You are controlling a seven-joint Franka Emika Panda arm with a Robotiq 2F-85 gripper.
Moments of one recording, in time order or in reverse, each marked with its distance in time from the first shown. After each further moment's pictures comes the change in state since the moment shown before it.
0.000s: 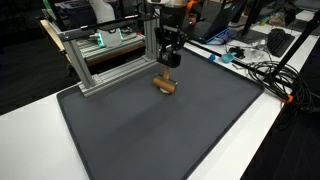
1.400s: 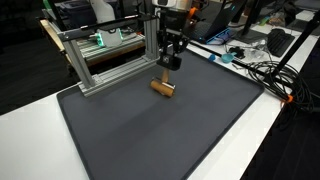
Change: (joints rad) arm 0.049 0.044 -0.016 0.016 -0.165 0.003 0.099
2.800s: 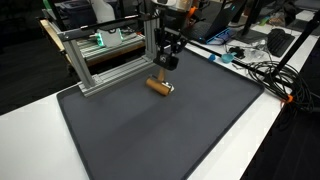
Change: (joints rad) arm -0.013 0.015 -0.002 0.066 0.058 -0.124 -0.104
